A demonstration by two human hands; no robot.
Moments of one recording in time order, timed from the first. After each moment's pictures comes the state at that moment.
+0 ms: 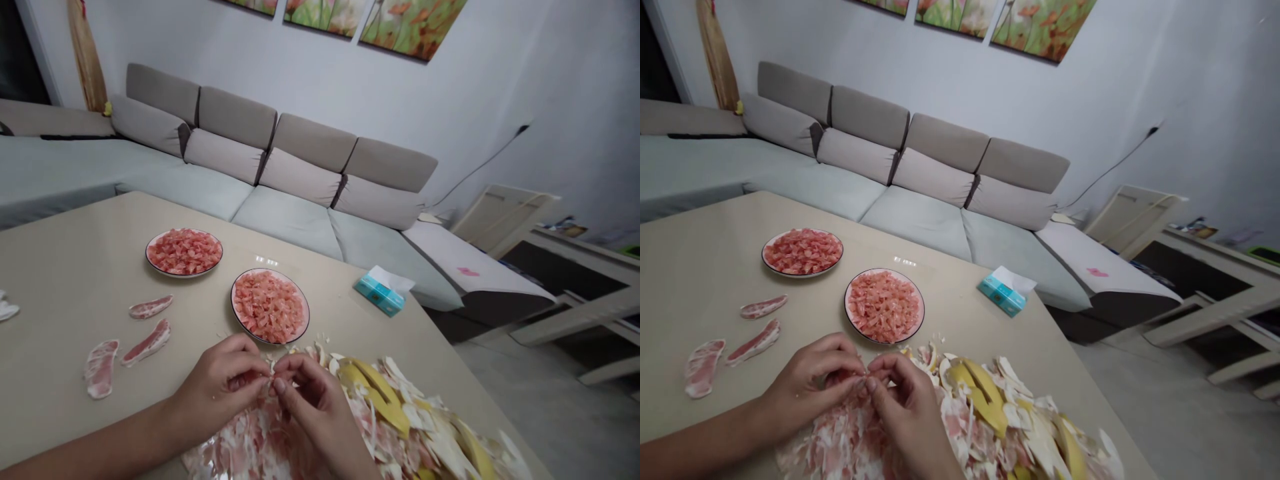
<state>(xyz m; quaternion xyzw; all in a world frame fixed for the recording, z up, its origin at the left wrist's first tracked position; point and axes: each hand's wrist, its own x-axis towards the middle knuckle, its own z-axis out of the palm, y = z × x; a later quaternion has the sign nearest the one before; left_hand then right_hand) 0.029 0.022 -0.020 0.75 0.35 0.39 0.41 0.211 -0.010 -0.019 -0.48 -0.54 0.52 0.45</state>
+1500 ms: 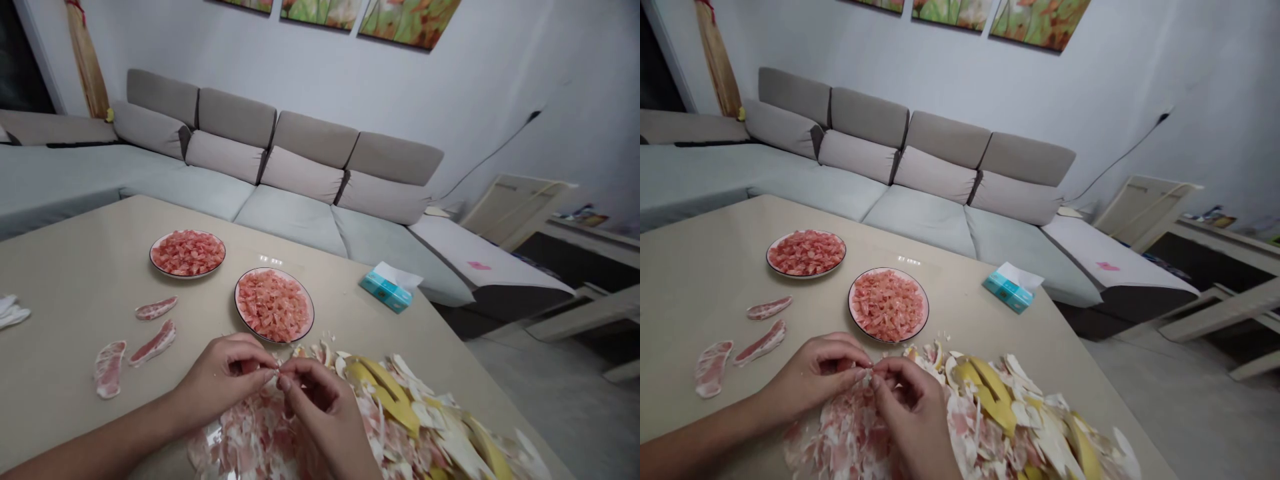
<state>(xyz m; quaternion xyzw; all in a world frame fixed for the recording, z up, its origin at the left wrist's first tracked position) 0.028 0.032 -0.017 0.70 0.36 0.39 0.48 0.208 -0.015 -0.027 -0.53 -0.56 0.42 0.48</state>
